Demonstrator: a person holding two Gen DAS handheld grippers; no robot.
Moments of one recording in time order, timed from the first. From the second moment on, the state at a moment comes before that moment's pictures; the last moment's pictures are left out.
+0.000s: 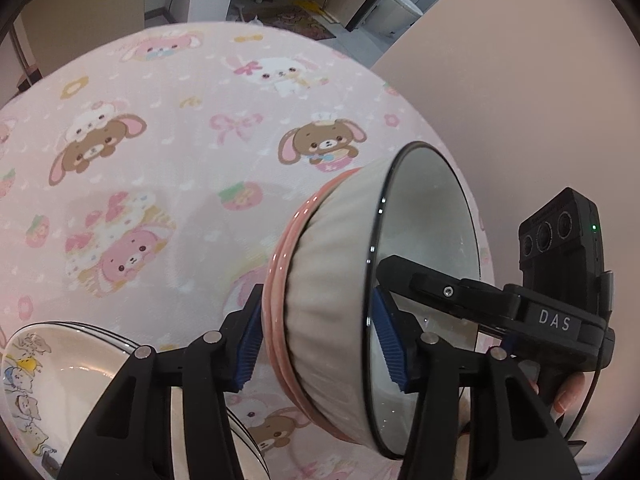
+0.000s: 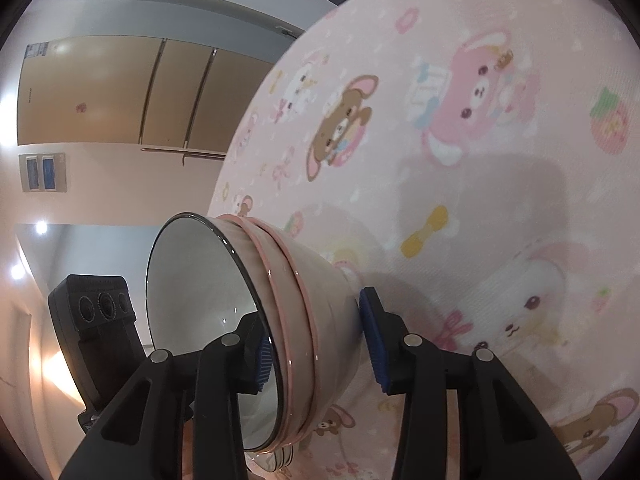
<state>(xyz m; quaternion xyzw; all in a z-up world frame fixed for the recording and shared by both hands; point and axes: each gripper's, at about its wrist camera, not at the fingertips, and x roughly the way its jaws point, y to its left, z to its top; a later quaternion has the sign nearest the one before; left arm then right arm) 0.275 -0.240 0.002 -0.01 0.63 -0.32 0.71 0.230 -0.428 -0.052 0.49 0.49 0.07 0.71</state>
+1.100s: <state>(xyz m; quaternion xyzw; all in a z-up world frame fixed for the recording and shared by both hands) 0.234 -0.100 0.061 -0.07 0.58 -0.25 0.77 0.244 -0.294 0.007 0.41 0.51 0.17 0.74</state>
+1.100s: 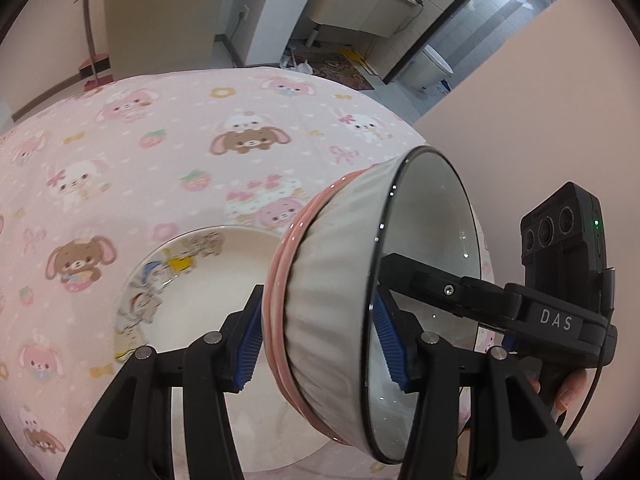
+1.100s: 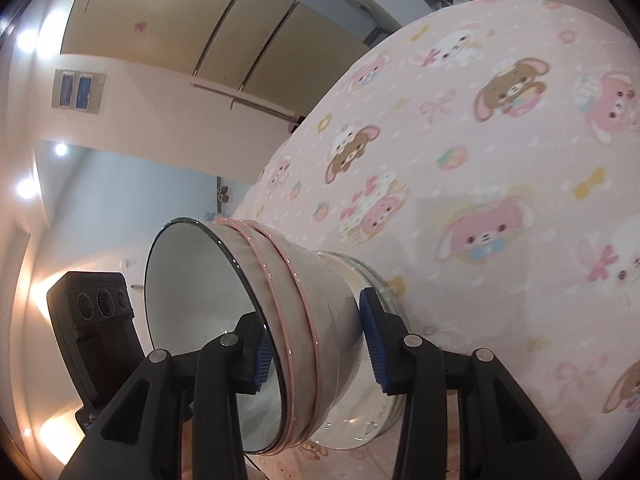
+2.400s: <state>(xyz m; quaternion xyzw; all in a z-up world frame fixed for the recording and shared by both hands) 0.233 -0.031 -0.001 -0.12 0.62 -0.24 0.73 0.252 -0.222 -0.039 0.36 0.58 0.16 0.71</state>
